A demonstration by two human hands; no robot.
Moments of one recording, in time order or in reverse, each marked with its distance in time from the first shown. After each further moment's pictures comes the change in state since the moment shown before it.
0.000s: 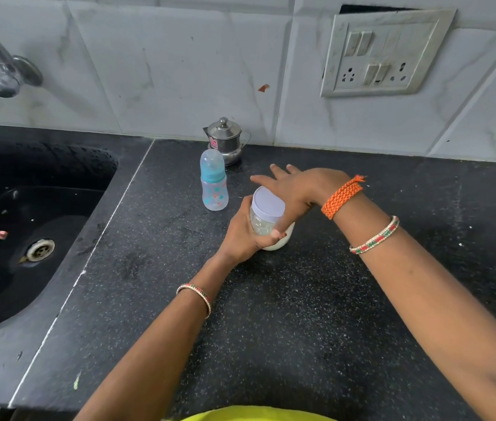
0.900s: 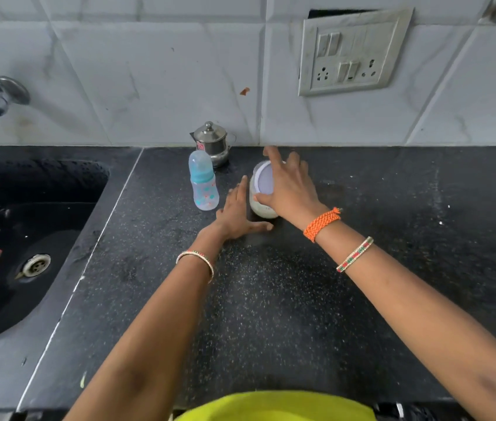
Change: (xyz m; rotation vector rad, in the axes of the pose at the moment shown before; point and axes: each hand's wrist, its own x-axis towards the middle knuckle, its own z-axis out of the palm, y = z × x) left_hand 0.029 0.018 -0.011 0.576 -0.234 -0.127; right_hand -0.003 -0.010 0.056 0.473 0.867 0.202
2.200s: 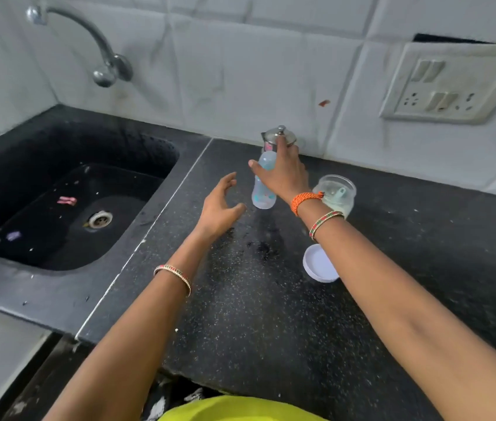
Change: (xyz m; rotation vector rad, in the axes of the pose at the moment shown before) left_hand -0.082 -0.071 -0.067 -0.457 0.559 -0.063; right_hand 0.072 -0.091 0.065 0.290 -0.019 -0.056
